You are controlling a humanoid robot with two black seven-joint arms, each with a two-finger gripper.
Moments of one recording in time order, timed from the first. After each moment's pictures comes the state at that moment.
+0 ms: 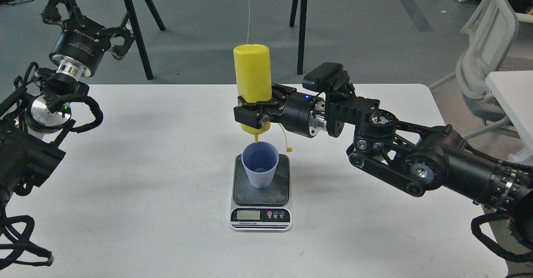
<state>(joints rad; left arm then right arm) -0.78 0.42 -0.95 -0.67 -0.14 -0.48 -0.22 0.93 -0.28 0.44 1.20 -1.66 0.07 0.14</state>
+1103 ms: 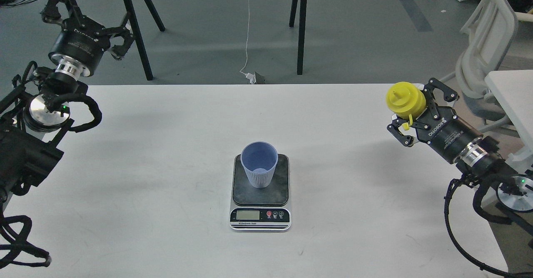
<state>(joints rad) -0.78 0.42 -0.94 -0.68 -0.14 -0.47 -0.22 0.34 -0.68 0.74 1.19 0.27 0.49 0.15</state>
